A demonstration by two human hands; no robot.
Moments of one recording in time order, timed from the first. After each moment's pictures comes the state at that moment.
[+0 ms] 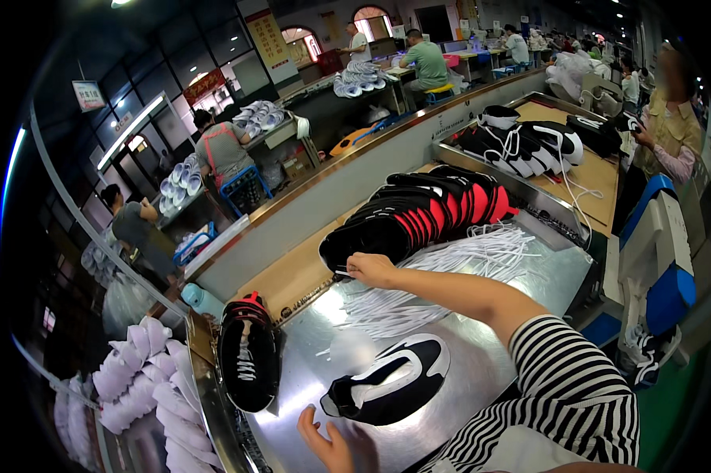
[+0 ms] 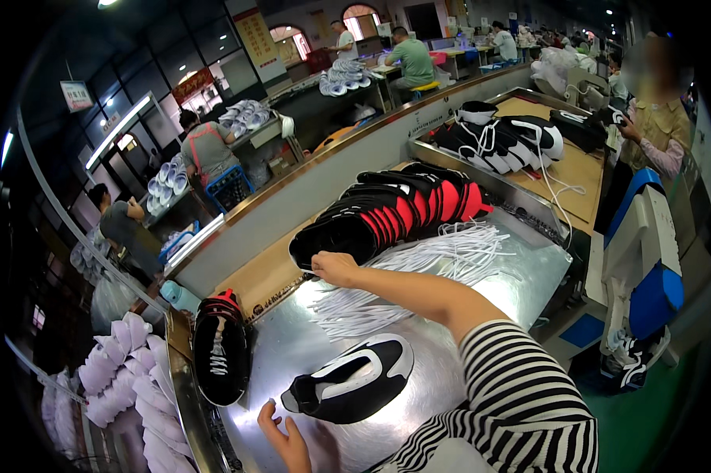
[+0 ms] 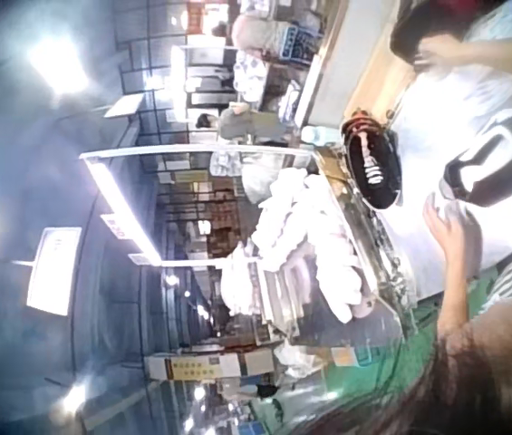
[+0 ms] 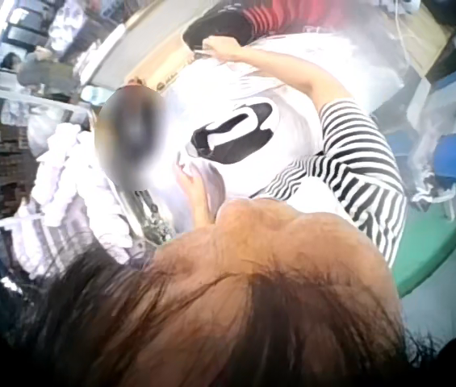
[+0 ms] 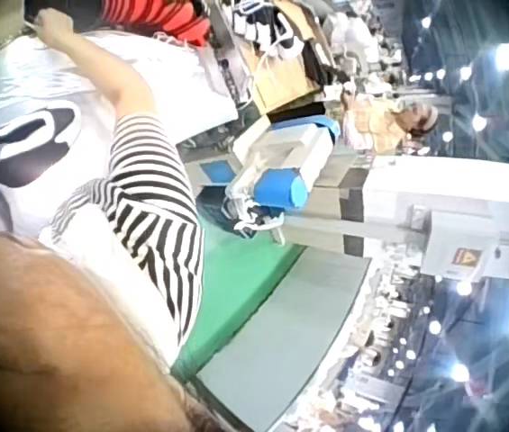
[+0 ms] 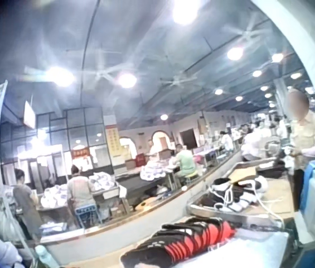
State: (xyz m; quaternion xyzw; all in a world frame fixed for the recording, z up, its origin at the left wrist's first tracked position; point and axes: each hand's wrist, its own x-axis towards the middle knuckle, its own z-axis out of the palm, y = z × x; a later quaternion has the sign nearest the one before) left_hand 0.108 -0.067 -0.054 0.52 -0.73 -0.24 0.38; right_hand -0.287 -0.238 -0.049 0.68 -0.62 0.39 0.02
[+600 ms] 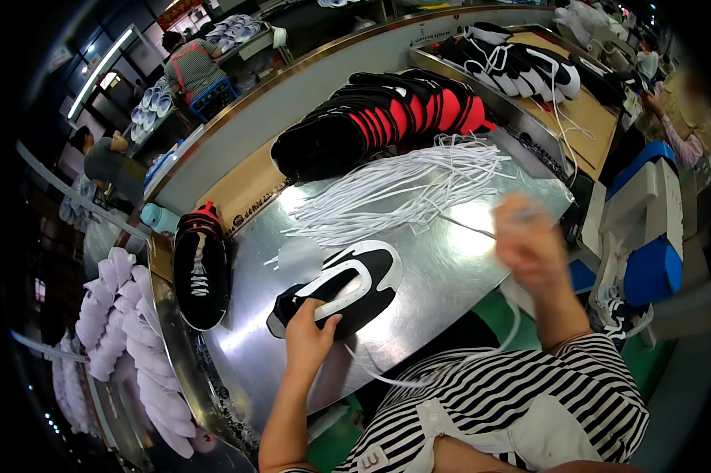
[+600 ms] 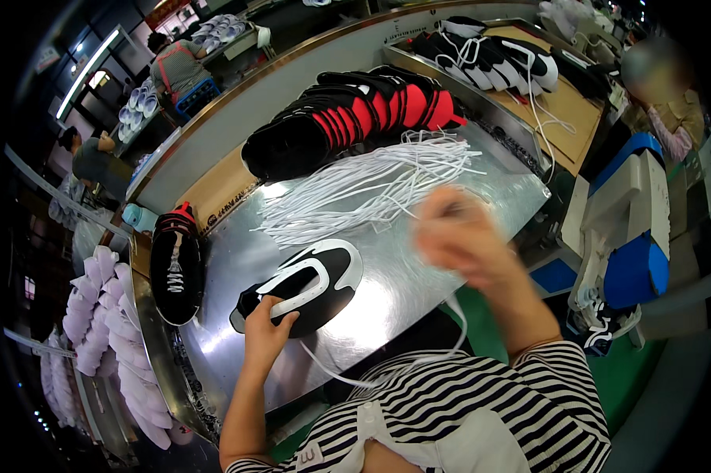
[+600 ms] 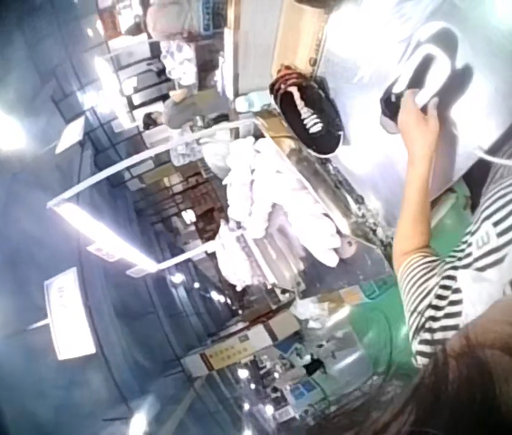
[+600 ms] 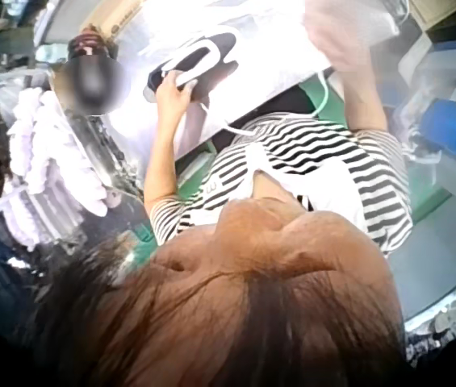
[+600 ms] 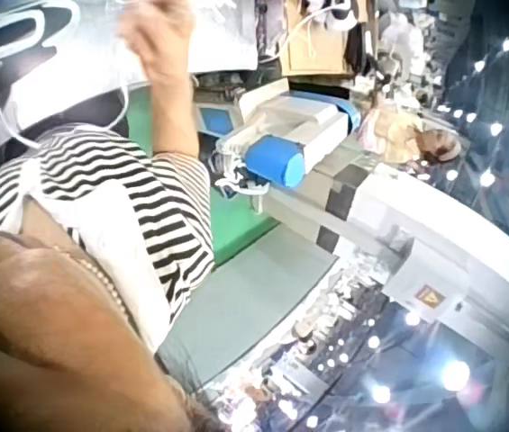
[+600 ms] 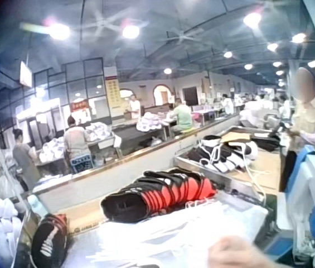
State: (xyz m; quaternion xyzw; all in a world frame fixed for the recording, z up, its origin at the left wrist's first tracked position) left_hand 0.019 -0.060 -0.012 0.39 -0.86 -0.27 0.18; right_hand -0.285 0.133 0.090 0.35 -0.37 0.72 -0.46
